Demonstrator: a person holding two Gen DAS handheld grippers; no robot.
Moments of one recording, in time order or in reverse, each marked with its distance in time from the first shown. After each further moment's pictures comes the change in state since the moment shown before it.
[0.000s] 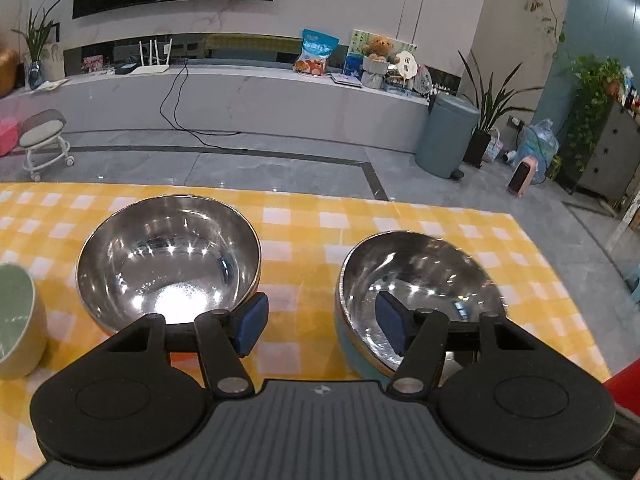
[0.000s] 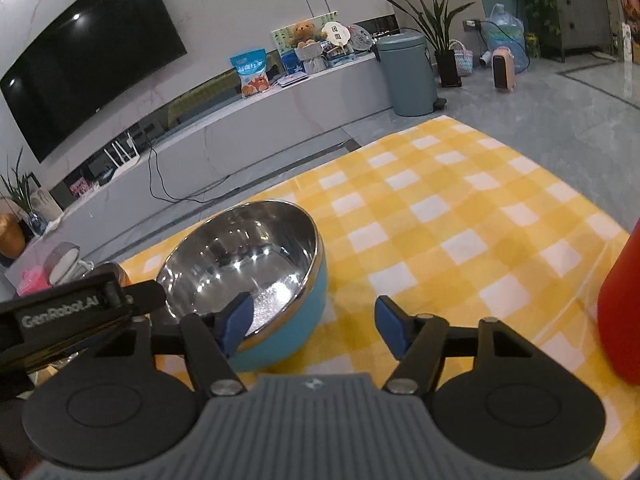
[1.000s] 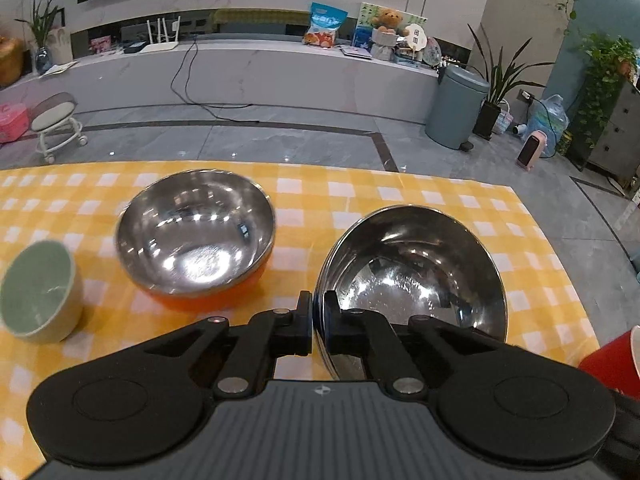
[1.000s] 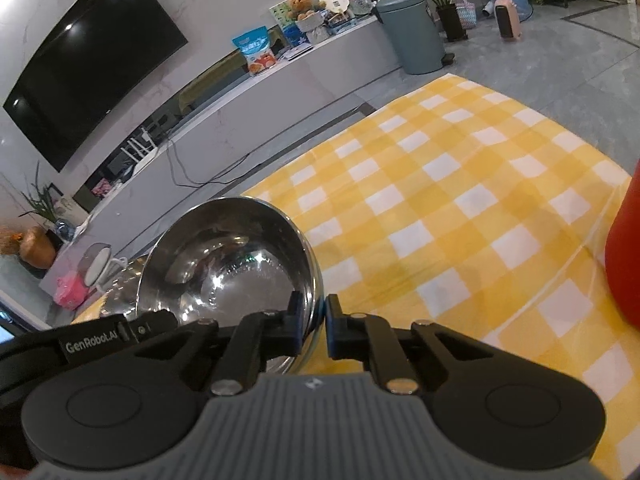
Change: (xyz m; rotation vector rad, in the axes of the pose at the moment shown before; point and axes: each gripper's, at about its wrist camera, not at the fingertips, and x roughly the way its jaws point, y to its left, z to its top) left arm -0.038 -0.001 0.005 -0.010 0.109 0.031; right arm -0.019 -0.005 0.003 0.105 0.110 0.093
